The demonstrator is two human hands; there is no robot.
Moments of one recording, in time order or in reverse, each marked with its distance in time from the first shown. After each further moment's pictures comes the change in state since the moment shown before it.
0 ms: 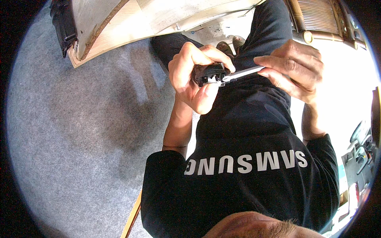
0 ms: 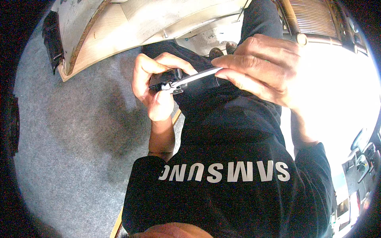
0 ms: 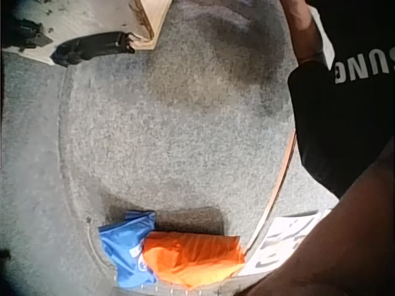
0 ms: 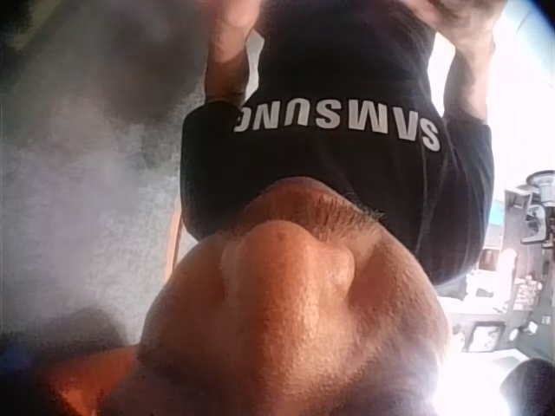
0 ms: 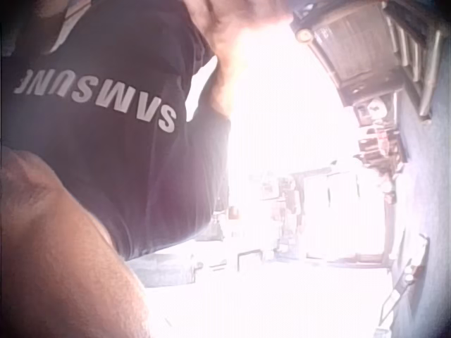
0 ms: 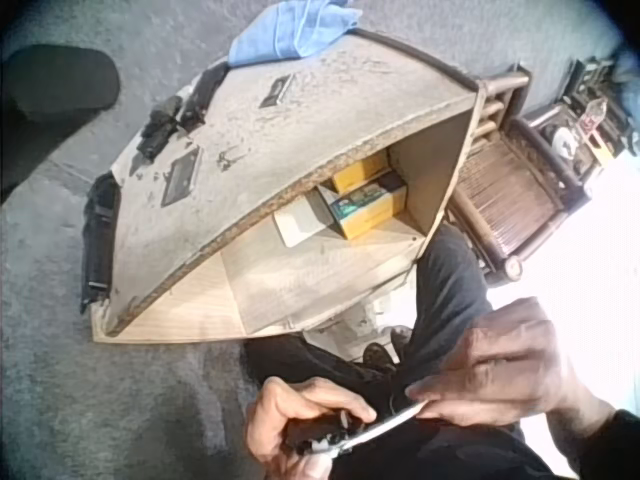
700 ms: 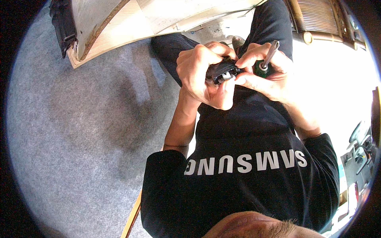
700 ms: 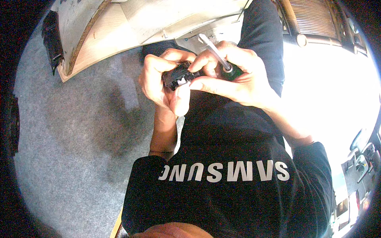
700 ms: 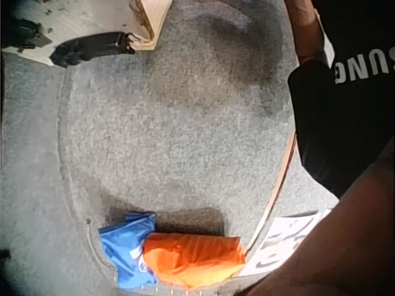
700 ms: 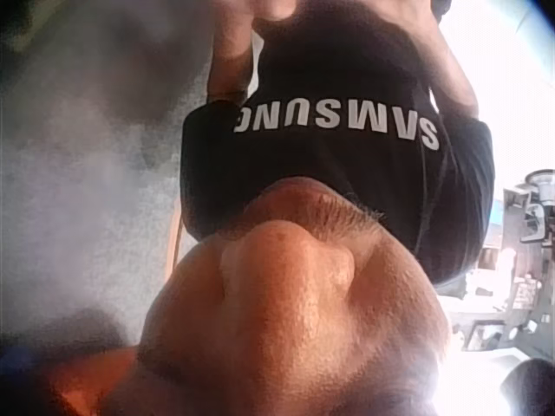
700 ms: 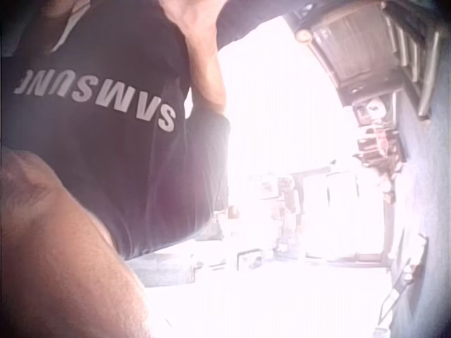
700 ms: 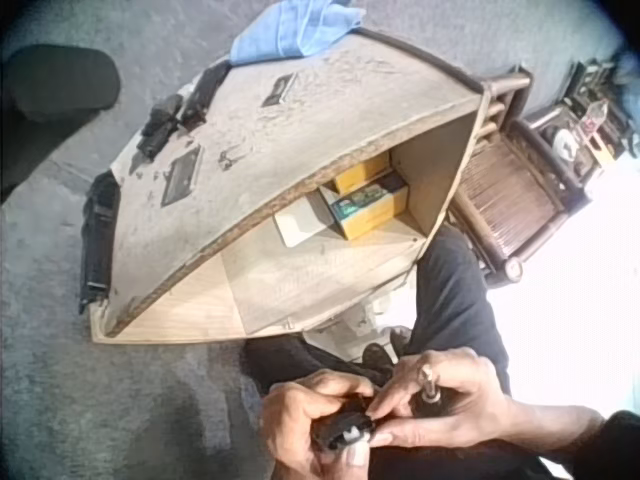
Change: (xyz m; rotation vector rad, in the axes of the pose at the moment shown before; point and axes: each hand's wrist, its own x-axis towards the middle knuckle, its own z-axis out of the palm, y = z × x) left_hand 0.009 -0.013 0.013 0.320 0.106 0.191; right_hand -0.013 -0.007 0.067 0.707 0.197 0.362
